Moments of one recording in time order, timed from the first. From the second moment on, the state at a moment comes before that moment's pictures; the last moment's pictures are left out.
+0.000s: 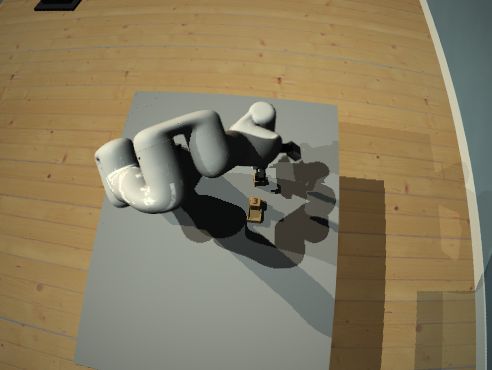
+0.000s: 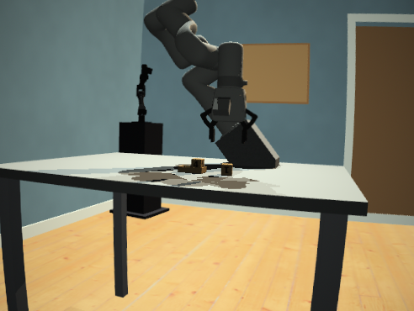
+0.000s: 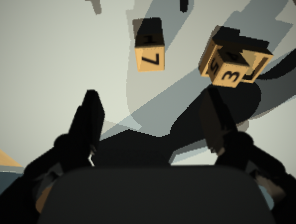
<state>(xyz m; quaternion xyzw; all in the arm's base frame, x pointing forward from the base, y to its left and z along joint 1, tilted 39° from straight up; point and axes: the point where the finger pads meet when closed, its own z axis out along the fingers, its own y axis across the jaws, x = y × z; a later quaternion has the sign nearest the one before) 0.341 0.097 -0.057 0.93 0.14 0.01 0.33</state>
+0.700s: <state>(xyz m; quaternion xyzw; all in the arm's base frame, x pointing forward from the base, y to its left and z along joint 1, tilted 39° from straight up) 0.340 0.098 -0.055 0.93 -0.14 0.10 0.32</state>
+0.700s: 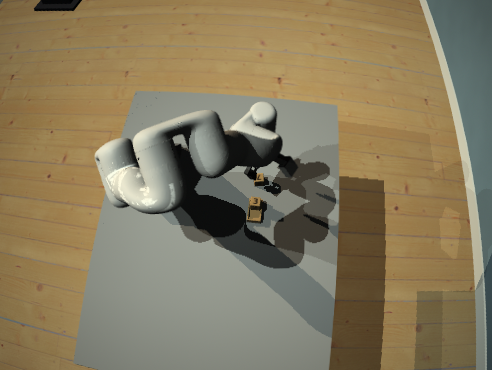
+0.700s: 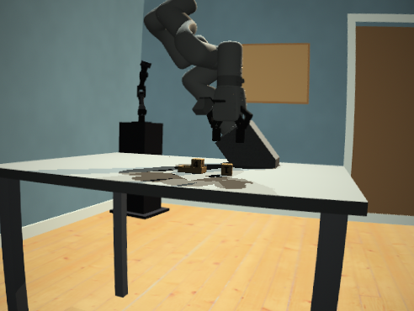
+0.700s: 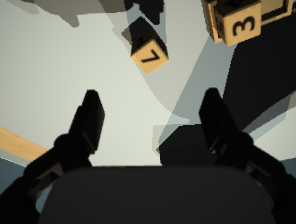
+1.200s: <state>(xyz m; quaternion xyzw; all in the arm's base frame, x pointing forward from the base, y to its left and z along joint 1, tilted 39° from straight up) 0.340 0.099 -0.054 0.88 -0.35 0.17 0.28</state>
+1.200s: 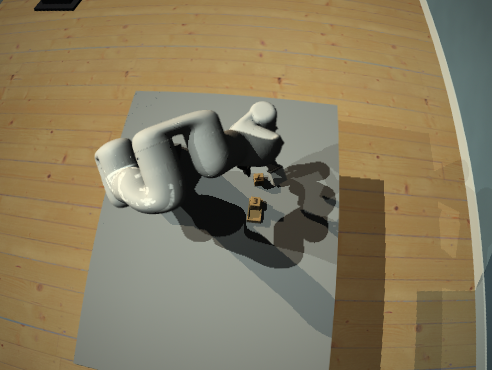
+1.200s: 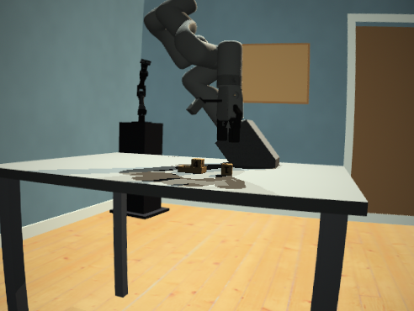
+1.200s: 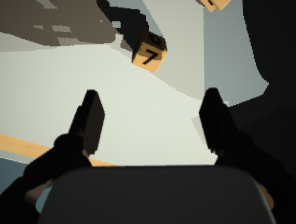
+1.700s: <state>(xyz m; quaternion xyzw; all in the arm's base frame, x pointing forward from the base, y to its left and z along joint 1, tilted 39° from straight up) 0.340 0.099 -0.053 0.78 -0.52 0.23 0.24</state>
